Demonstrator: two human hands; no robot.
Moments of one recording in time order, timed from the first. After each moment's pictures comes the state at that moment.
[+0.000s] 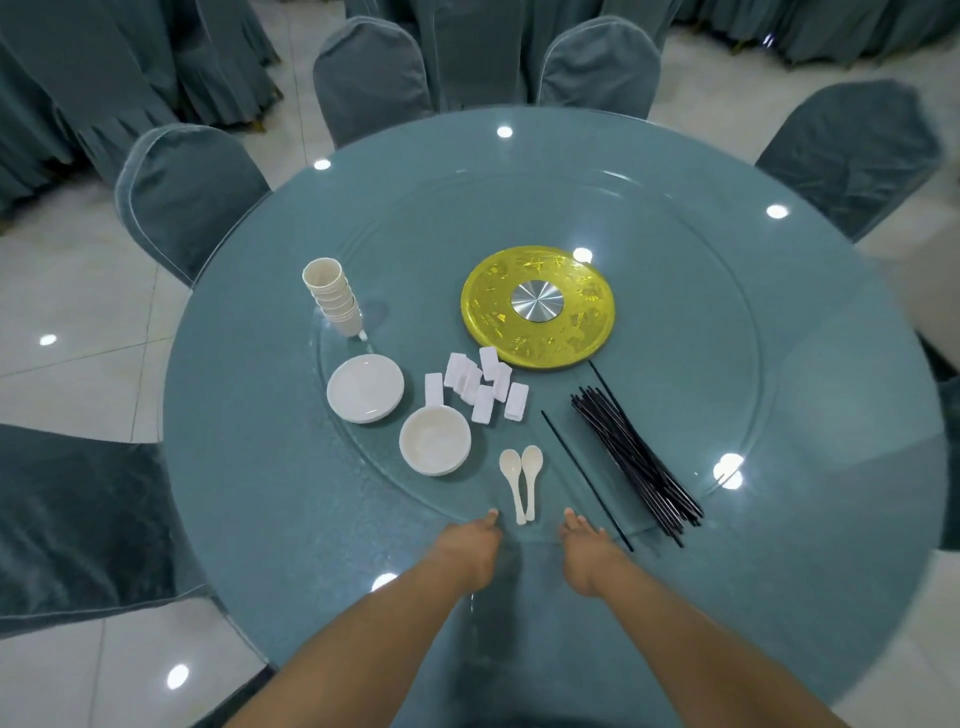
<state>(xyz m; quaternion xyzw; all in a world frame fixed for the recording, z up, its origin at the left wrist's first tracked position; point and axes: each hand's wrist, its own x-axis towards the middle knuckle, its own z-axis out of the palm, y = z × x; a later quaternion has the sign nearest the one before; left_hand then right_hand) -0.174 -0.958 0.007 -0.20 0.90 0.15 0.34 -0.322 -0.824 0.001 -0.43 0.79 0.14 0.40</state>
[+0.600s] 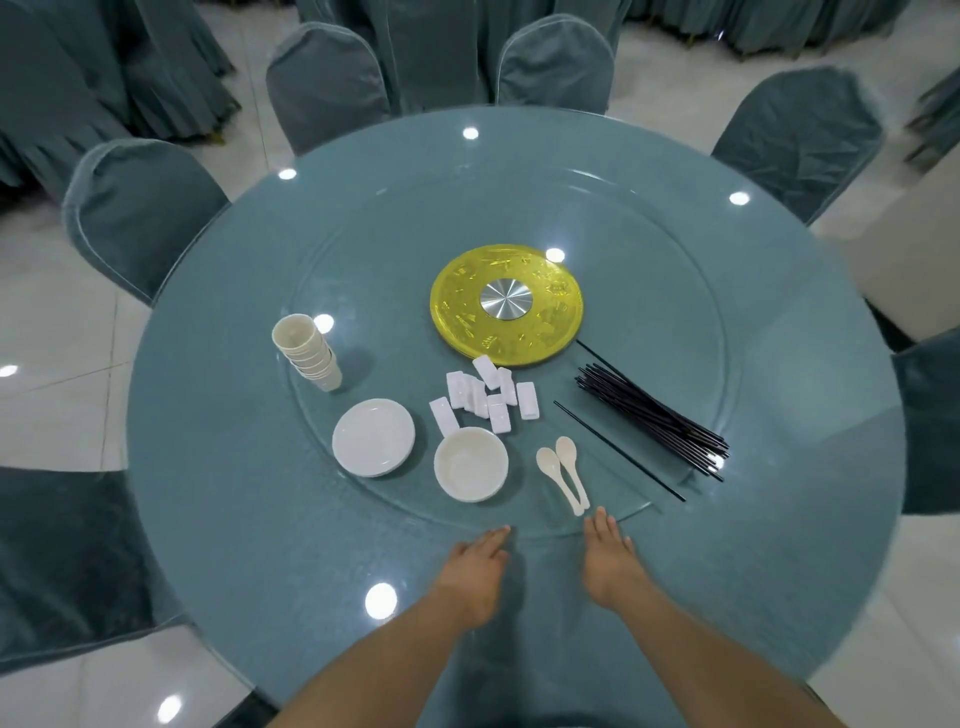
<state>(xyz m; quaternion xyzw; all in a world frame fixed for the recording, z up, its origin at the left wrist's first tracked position) -0.168 -0.917 -0.006 -0.16 0.93 0.18 0.26 -0.334 -0.774 -0.012 -0.31 0.87 0.10 0.38</state>
